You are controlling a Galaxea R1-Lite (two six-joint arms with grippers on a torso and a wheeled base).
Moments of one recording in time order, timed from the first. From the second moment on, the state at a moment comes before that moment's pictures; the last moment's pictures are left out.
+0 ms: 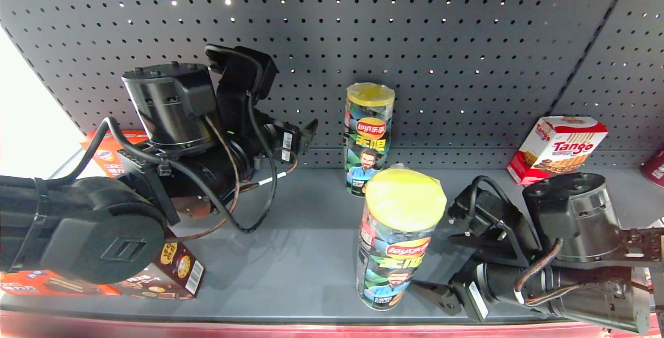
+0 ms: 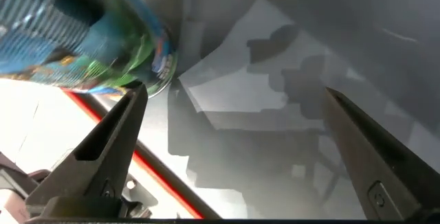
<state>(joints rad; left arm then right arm) -0.56 1.75 -0.98 -0.80 0.31 0.21 0.74 1.53 -0.69 -0.27 -0.08 -0.09</state>
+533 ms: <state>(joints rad) -0.56 1.75 -0.98 -0.80 0.31 0.21 0.70 1.53 -0.71 -0.27 -0.08 -0.09</state>
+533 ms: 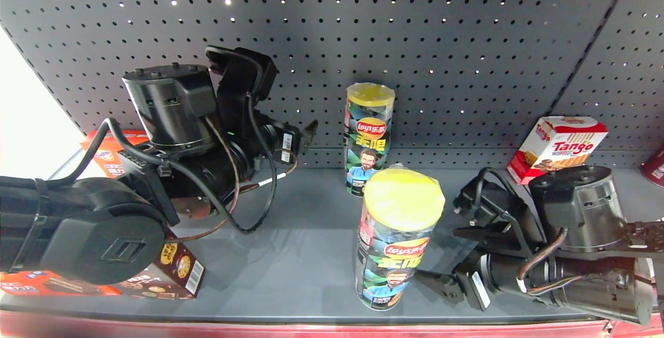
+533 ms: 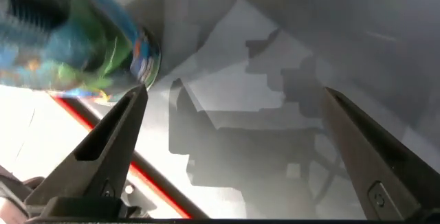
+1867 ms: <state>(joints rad) -0.54 1.75 -0.98 -0.80 0.31 0.21 0.75 1.54 -0.71 -0.27 -0.08 -0.09</state>
